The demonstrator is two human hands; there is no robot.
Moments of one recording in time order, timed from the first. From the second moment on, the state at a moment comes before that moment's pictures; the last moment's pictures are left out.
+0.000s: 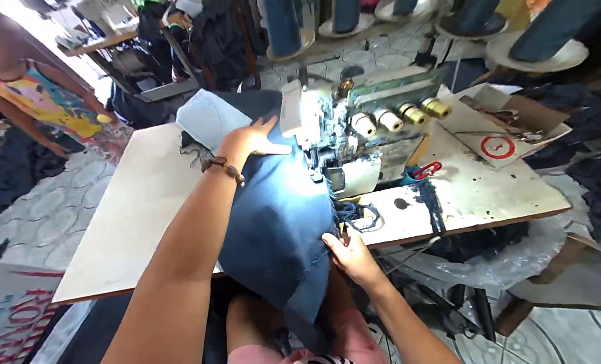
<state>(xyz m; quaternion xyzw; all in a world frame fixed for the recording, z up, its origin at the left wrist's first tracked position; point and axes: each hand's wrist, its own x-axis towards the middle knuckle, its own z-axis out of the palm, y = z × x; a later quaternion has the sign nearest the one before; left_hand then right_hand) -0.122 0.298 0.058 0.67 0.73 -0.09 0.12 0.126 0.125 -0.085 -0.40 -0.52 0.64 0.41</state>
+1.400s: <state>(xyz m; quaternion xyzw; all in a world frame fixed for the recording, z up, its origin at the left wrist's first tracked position) 0.013 -0.137 -0.089 0.84 0.44 0.22 0.22 0.192 -0.099 -0.148 -0.40 -0.44 0.70 0.40</state>
